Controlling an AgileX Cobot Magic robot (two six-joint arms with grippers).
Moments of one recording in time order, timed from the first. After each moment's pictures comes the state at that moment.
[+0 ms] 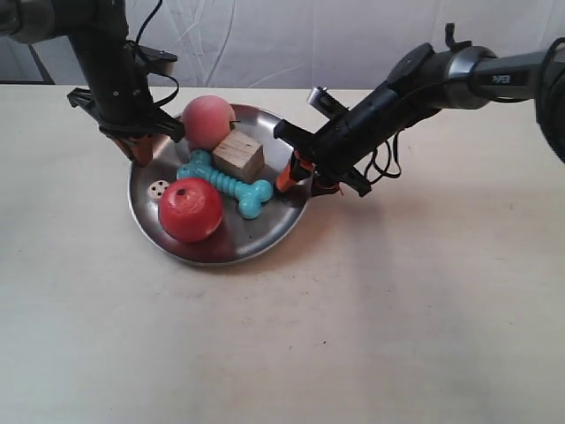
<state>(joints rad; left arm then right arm) -0.26 2.24 -1.87 -0.04 1.20 0.21 0.20 2.36 -1.70 0.92 1.01 -0.26</state>
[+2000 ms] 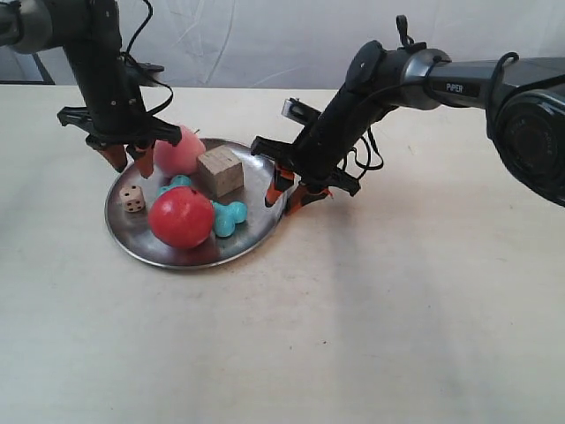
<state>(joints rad) -0.22 2.28 -1.88 -0.05 1.21 0.07 0.26 2.44 -1.86 0.63 1.05 -0.03</state>
